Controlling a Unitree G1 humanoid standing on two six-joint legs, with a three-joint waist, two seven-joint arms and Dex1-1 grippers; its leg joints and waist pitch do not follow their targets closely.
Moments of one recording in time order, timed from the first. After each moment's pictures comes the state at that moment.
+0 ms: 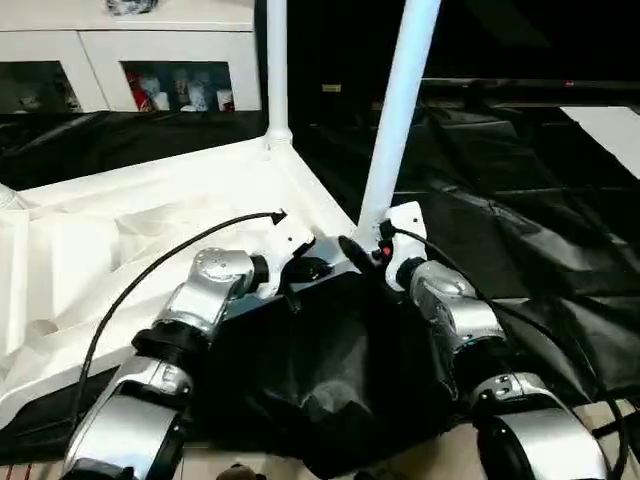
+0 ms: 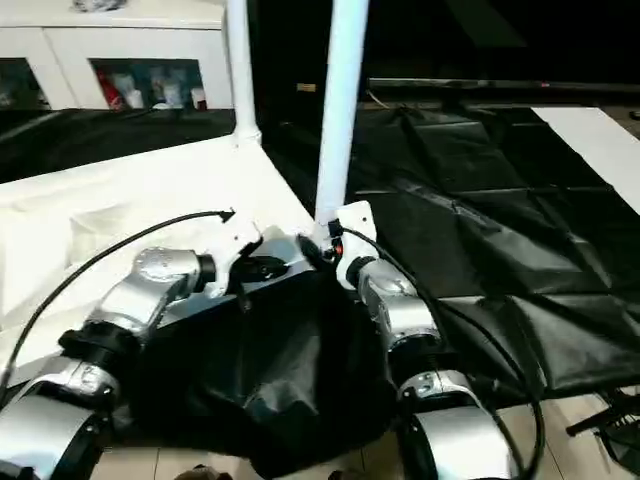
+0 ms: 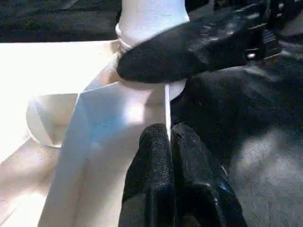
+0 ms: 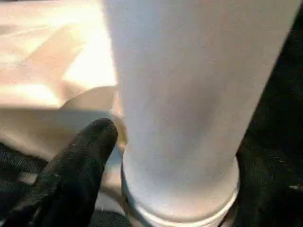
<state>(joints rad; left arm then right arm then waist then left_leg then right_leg) -0.66 0.23 -0.18 0.72 0.06 0.11 -0.96 -0.64 -0.06 0.01 0.84 0.07 0.04 0.55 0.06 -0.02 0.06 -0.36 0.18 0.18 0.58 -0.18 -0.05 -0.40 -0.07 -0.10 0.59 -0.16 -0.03</state>
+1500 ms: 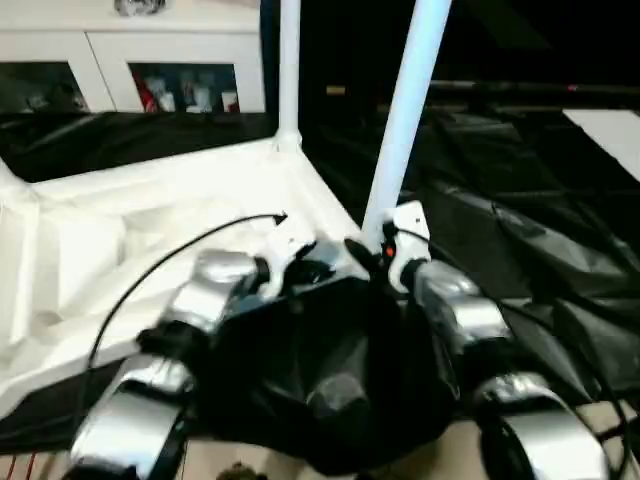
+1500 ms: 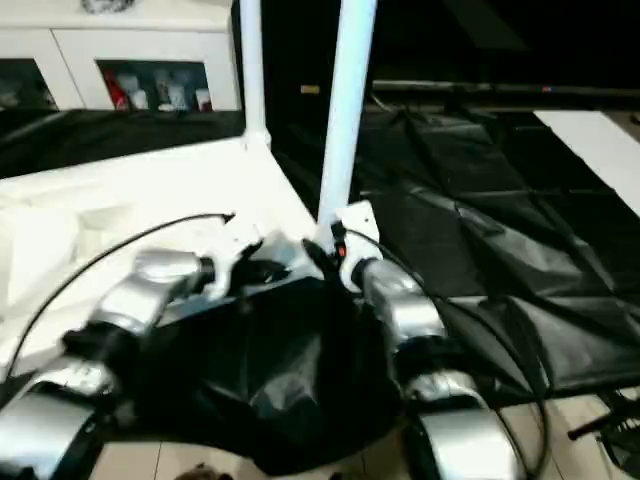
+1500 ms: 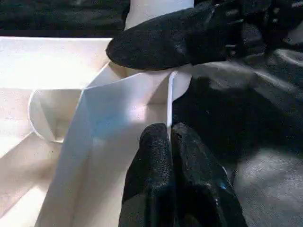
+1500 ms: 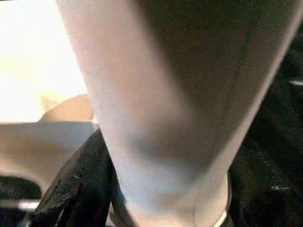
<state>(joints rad) -0.71 0.17 -0.17 0.79 0.07 0.13 -0.86 -0.68 -0.02 -0.04 0.86 0.05 0.10 0.34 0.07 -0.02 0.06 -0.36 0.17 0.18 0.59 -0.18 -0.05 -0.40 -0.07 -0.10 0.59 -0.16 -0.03</state>
